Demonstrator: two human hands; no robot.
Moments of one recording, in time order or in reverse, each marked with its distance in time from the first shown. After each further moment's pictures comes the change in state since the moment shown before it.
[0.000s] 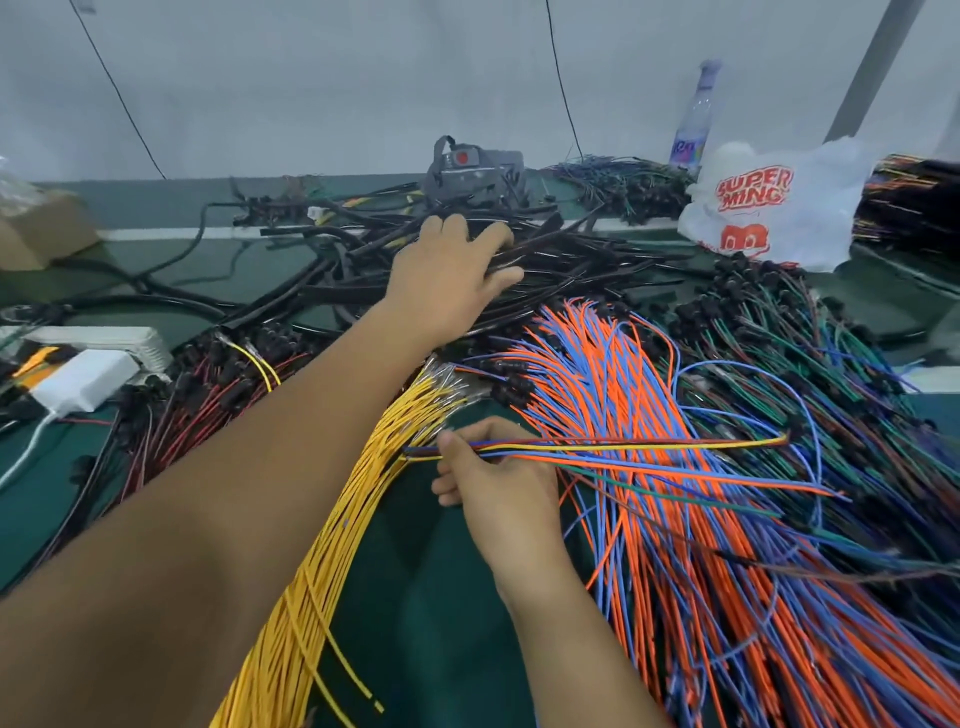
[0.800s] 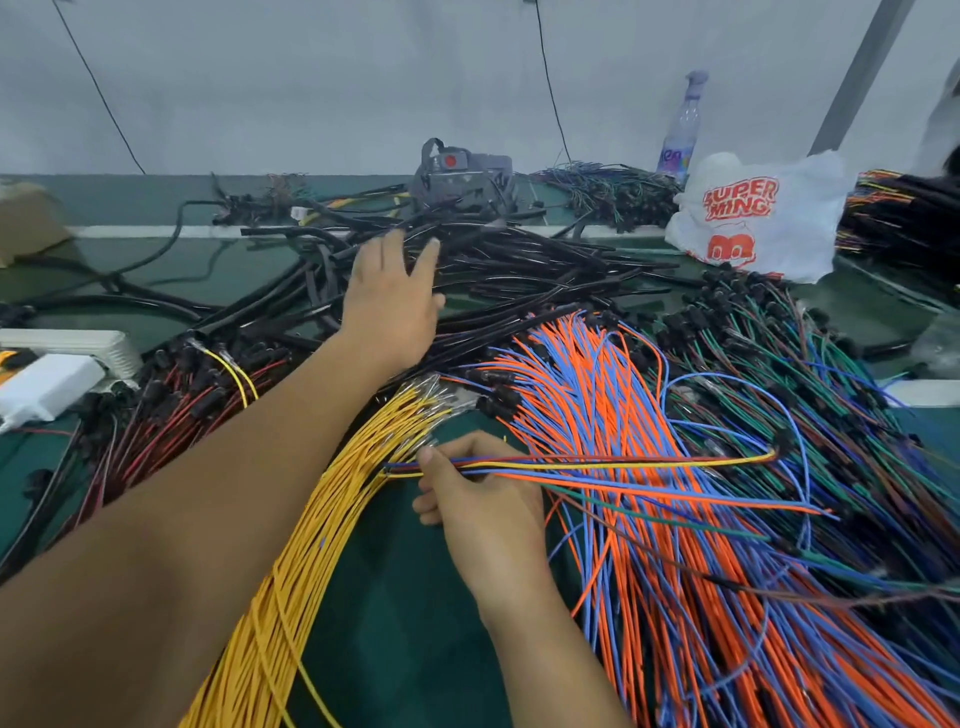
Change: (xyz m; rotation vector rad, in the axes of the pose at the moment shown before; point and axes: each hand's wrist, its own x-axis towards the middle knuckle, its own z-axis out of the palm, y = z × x) left_hand -0.014 -0.027 0.027 0.093 -0.085 -0.155; right_hand 0.002 0.004 0.000 -0.051 -0.002 -0.007
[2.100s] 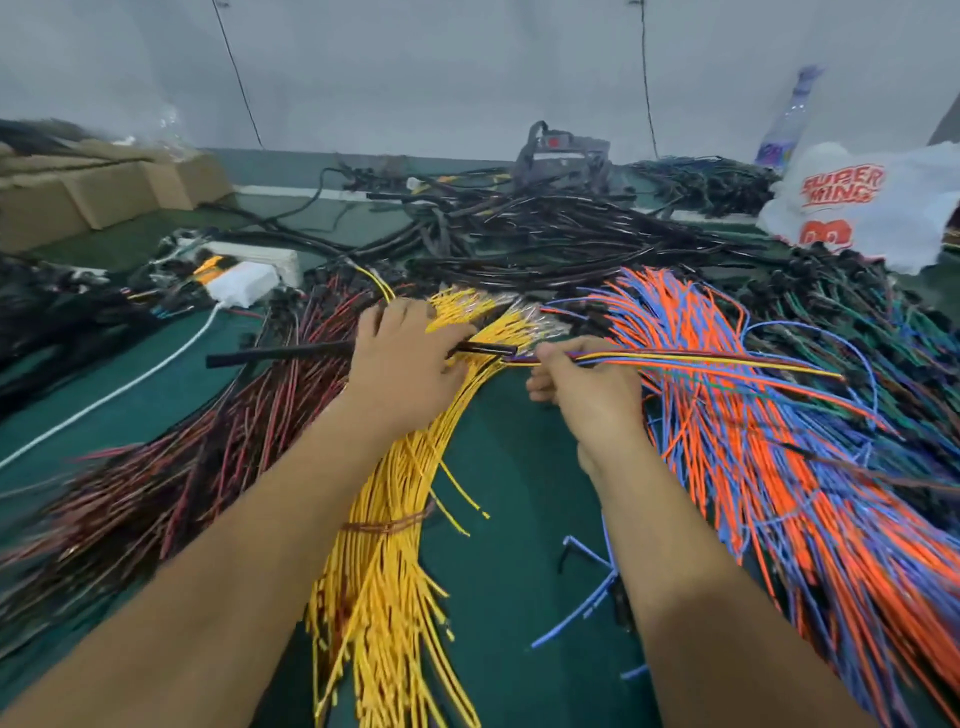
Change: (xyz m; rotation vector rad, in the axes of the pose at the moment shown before) left_hand -0.186 -0.037 -0.024 -0.042 -0.024 -0.087; right_hand -0.003 0.003 -0.003 -0.003 0.044 -0.135
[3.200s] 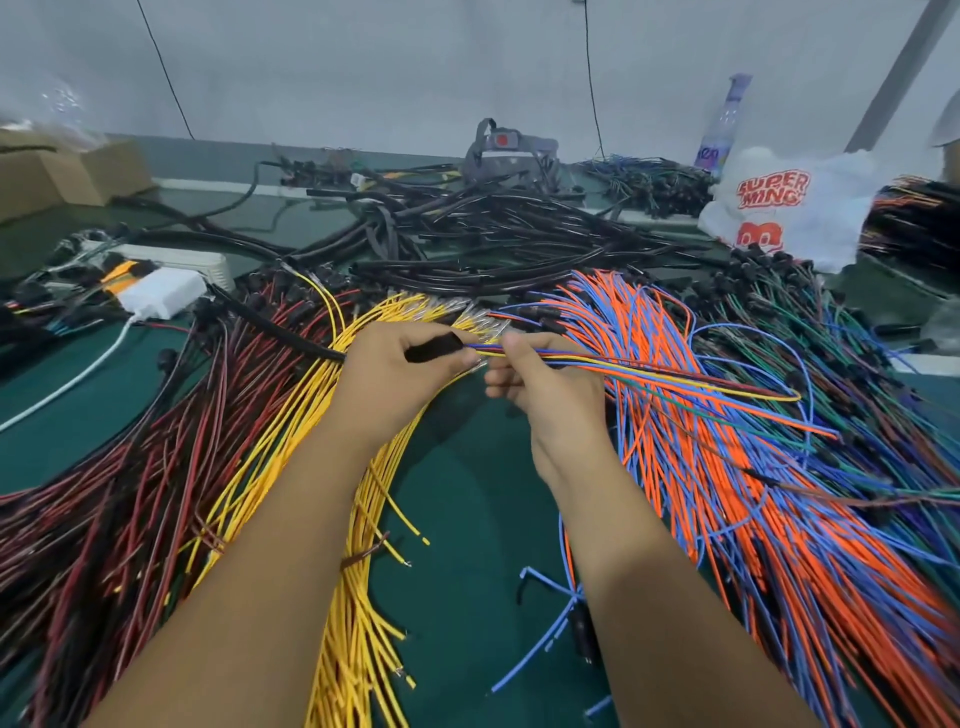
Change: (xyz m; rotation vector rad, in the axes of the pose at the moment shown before) left_hand 0.004 0.038 -0.017 -1.114 0.087 -0.086; right_hand -0.001 -0.010 -0.005 0.249 -0.025 -0.012
